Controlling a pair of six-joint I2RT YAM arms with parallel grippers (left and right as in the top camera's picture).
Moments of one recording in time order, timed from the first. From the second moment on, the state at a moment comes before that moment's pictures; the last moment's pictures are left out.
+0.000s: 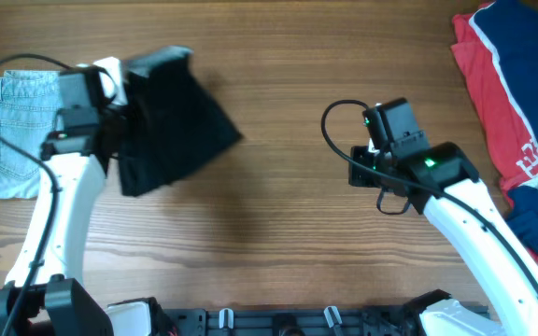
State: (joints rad) left arm 0.14 1.46 1.07 -0.43 0.13 -0.18; right arm 0.38 1.29 1.07 -0.95 0.05 0.42
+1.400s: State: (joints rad) left arm 0.61 1.76 1.28 -0.18 -0.01 -0.02; right arm 0.38 1.27 1.07 -0.99 0.07 0.42
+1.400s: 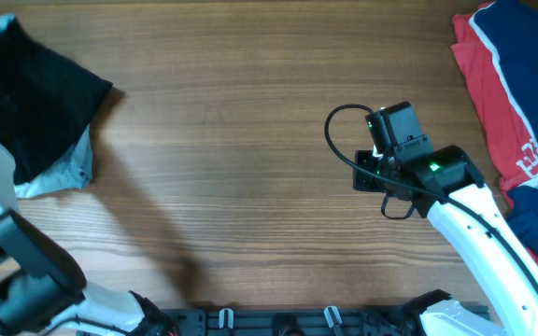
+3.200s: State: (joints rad) left arm 0.03 1.58 1.28 -0.57 0.03 -0.25; right arm 0.38 1.43 1.07 -0.65 0.03 0.36
